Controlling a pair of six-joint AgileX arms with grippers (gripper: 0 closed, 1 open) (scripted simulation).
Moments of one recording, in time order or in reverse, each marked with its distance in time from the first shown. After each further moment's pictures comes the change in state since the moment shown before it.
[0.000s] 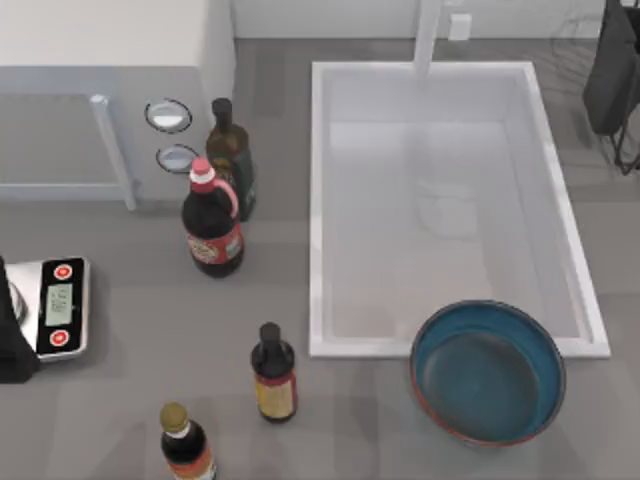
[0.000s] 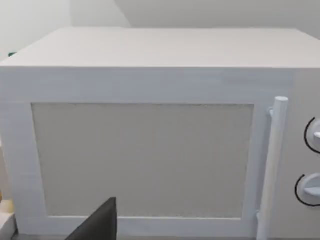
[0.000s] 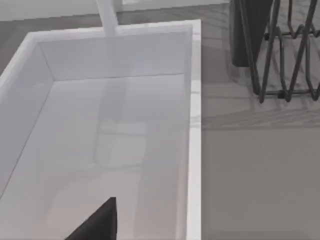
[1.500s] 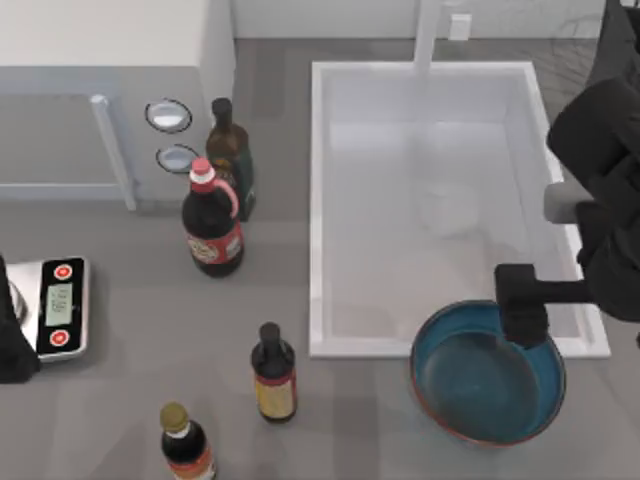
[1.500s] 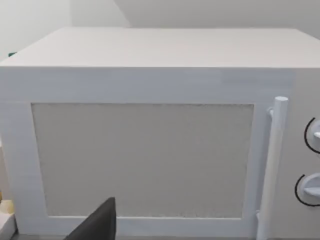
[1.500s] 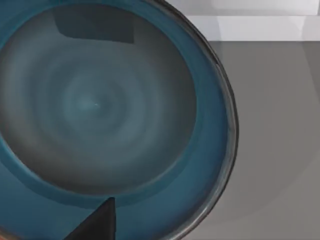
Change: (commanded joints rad) left arm 0.000 0.000 0.000 0.000 0.000 0.000; right arm 0.350 1.140 0.748 -0.737 0.025 0.353
